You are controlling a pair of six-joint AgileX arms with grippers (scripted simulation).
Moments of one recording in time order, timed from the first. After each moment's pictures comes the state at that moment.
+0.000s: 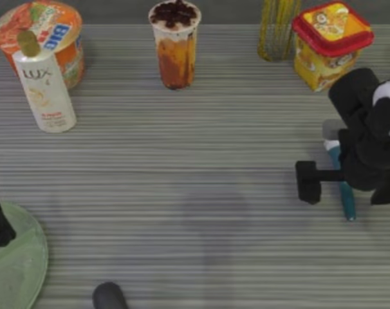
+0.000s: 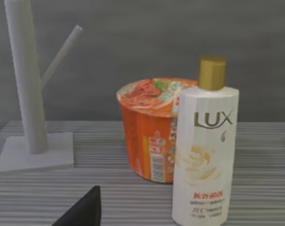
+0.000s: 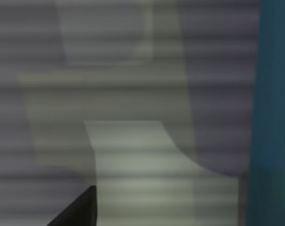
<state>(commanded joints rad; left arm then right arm) 0.00 0.00 0.00 0.00 0.00 0.00 0.32 1.98 1.07 -0.57 0.04 0.35</state>
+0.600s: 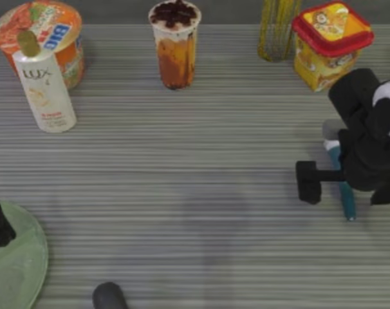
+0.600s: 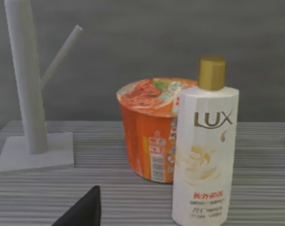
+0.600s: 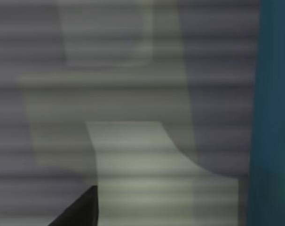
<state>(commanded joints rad) 0.00 0.00 0.00 0.00 0.00 0.00 0.32 1.98 1.06 -0.56 0.04 0.35</state>
